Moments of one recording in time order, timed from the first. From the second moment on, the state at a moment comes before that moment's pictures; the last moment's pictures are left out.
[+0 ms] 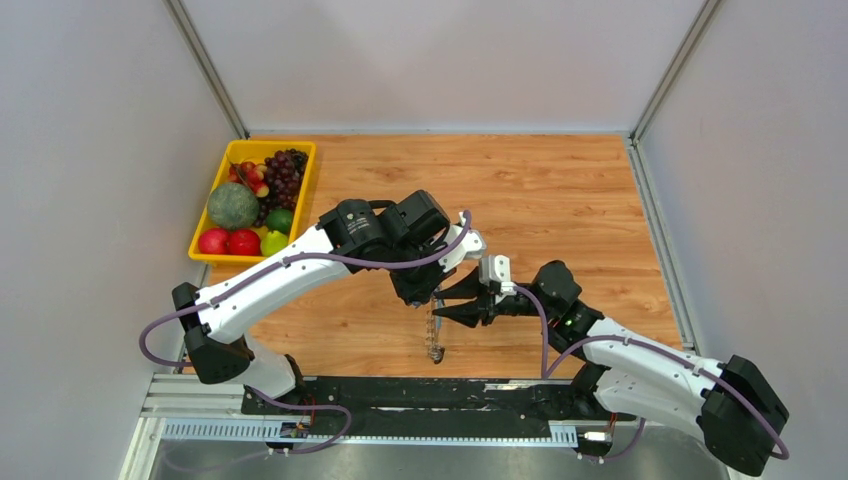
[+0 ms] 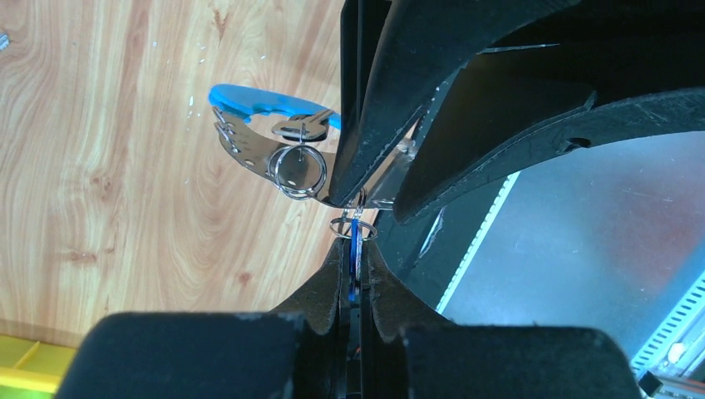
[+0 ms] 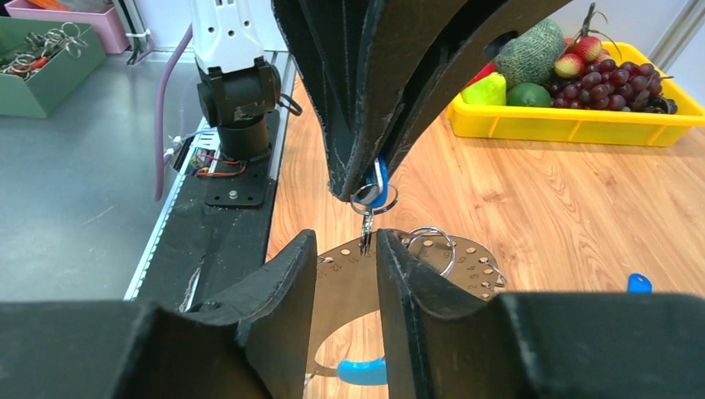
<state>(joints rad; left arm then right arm) -1.07 1.49 1.69 -1.27 0.19 0.06 0.83 0.94 0.40 0.63 -0.71 0.00</state>
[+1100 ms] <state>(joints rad) -1.07 1.47 1.69 -1.26 0.14 0.06 0.82 0.95 0.39 0.76 -0.78 0.11</state>
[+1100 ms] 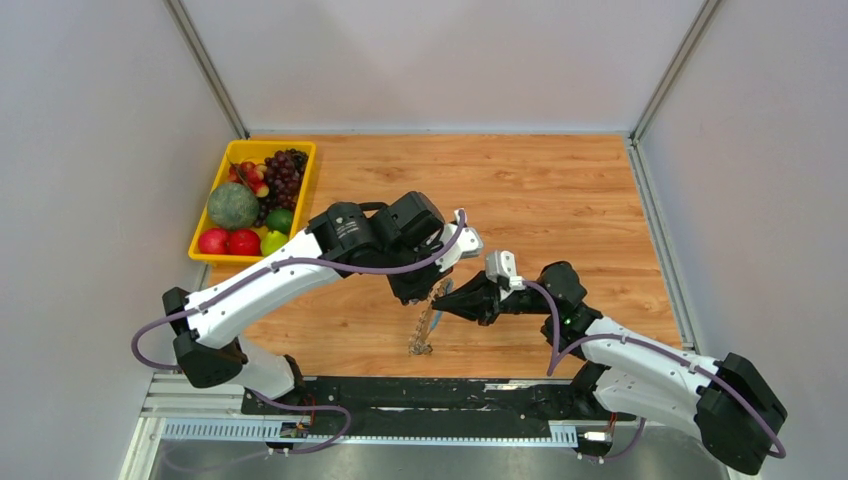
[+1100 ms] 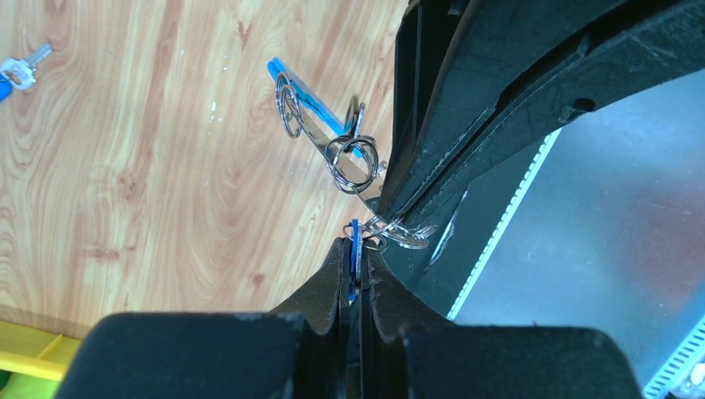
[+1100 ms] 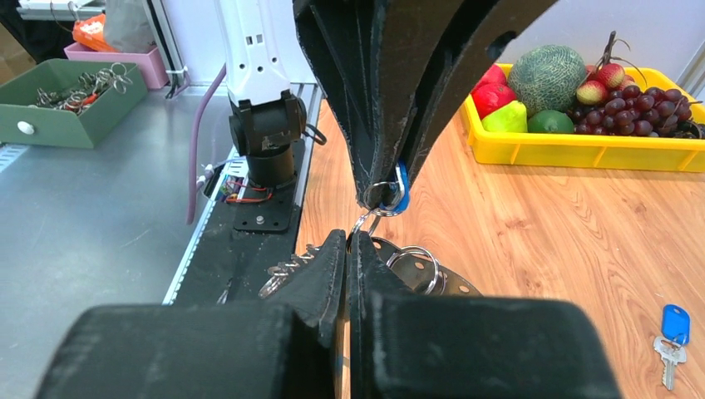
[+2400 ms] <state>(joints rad) -1.08 1.44 1.66 -1.19 0.05 0.05 0.93 0.85 0.49 0.40 -0.53 -0.25</state>
